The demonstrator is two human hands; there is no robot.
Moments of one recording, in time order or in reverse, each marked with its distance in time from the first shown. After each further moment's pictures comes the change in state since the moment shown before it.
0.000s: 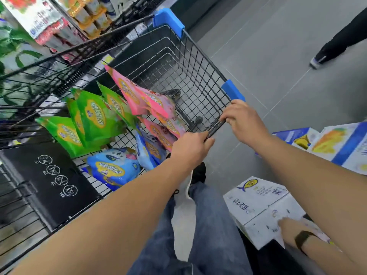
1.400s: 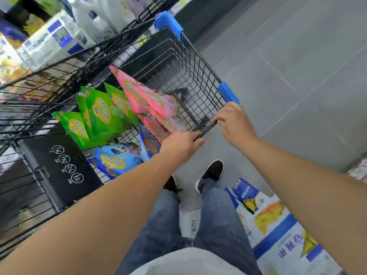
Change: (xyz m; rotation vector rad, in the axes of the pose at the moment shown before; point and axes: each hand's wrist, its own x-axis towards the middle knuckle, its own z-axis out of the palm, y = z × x) left_hand 0.340 0.267 -0.022 0.130 -0.141 -0.105; right_hand 0.203 0.307 -0.232 0.059 -0.016 -0.020
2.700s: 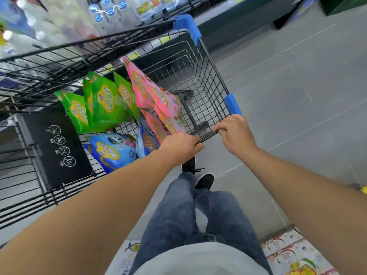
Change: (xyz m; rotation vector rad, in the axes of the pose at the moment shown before) left_hand 0.324 0.299 -0.106 0.087 -0.038 -0.090; right_hand 0.223 0.296 -0.273 -0.087 -0.163 -0.061
